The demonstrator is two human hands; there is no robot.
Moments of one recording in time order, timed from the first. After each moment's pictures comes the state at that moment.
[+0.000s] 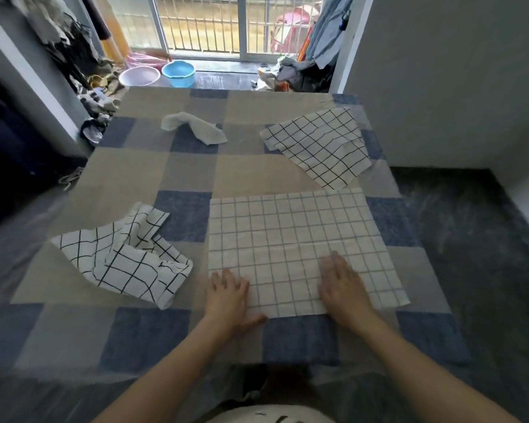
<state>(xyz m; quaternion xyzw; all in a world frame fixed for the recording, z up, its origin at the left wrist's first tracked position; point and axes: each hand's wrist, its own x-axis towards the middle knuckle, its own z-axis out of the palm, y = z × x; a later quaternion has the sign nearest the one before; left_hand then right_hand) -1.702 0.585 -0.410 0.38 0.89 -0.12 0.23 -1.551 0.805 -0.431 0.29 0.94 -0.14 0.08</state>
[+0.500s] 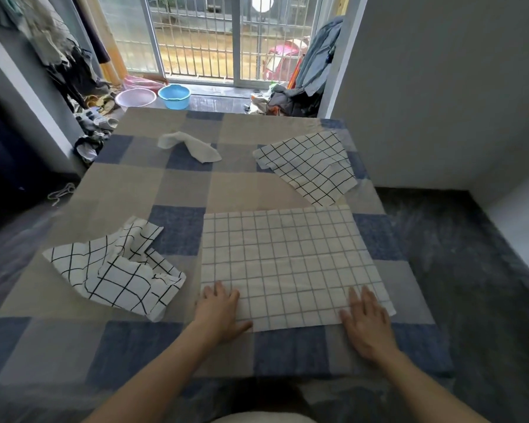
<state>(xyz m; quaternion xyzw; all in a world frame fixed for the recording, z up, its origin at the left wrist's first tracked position) -1.713 0.582 -0.406 0.39 0.89 -0.10 0.23 -1.482 0.827 -0.443 0.40 0.89 -0.14 0.15</state>
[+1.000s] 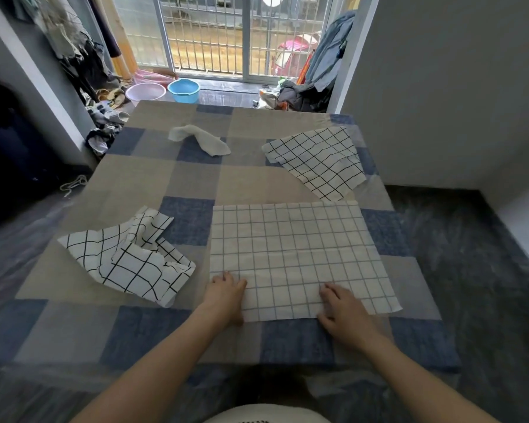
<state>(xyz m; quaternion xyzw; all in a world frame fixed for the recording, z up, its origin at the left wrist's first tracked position) -1.719 0.584 -0.396 0.41 0.87 -0.13 0.24 -1.518 0.795 -0.424 0.22 0.96 -0.15 0.08</state>
